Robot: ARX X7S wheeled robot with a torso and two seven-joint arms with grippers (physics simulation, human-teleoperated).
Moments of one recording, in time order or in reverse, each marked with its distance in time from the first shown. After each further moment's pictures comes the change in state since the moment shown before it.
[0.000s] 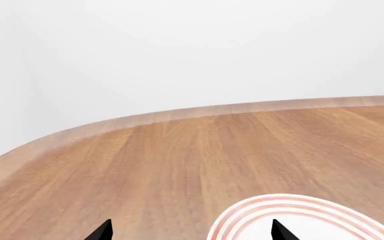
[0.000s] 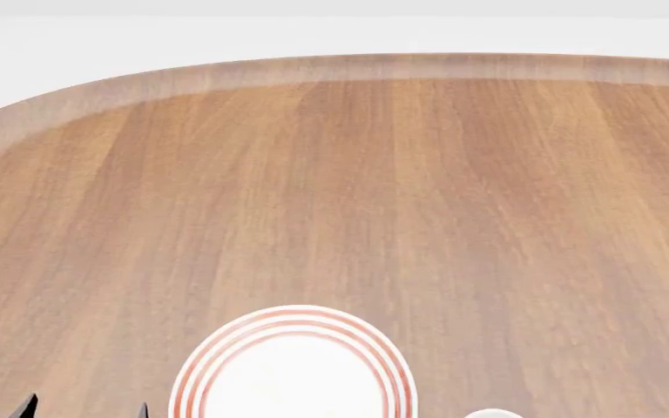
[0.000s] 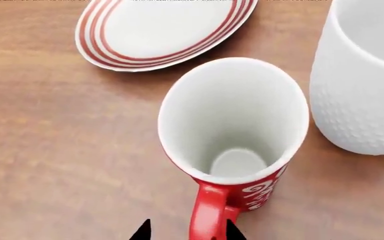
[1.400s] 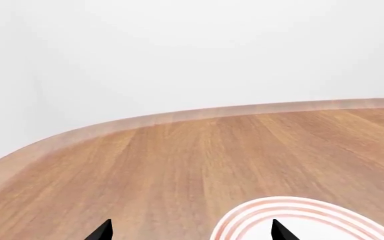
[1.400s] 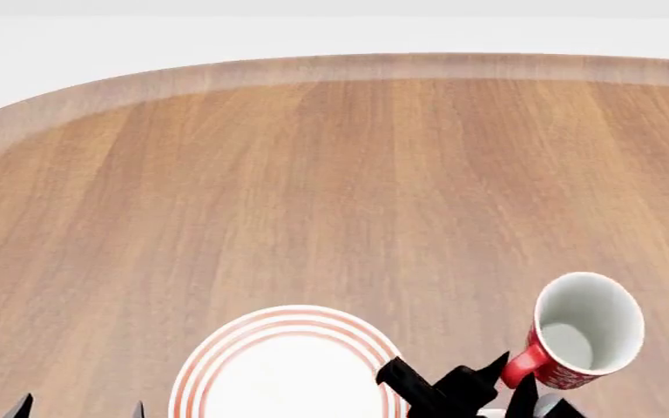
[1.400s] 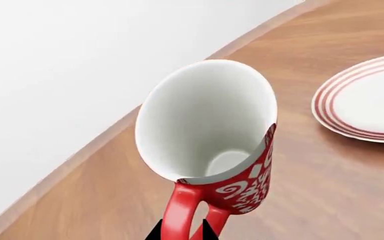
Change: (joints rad) left arm -0.003 -0.022 0.017 0.005 -0.018 0.009 -0.026; right arm -0.191 0.082 -0.393 -0.731 -0.063 0.056 -0.102
